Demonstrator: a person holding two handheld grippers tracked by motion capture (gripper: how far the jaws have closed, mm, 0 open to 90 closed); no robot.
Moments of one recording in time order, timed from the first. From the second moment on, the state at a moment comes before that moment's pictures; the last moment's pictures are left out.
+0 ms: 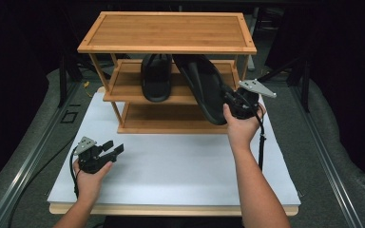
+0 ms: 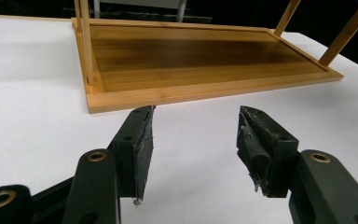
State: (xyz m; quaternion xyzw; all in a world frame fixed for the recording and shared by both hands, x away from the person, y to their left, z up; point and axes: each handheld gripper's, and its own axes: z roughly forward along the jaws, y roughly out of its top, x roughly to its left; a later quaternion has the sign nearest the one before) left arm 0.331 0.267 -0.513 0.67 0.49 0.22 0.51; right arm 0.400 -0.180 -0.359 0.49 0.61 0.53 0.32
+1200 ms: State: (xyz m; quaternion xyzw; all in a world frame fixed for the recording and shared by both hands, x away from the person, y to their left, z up) left arm 0.332 0.266 -0.514 0.68 0.49 0.20 0.51; right arm 0.448 -0.155 -0.376 0.55 0.60 0.50 0.31
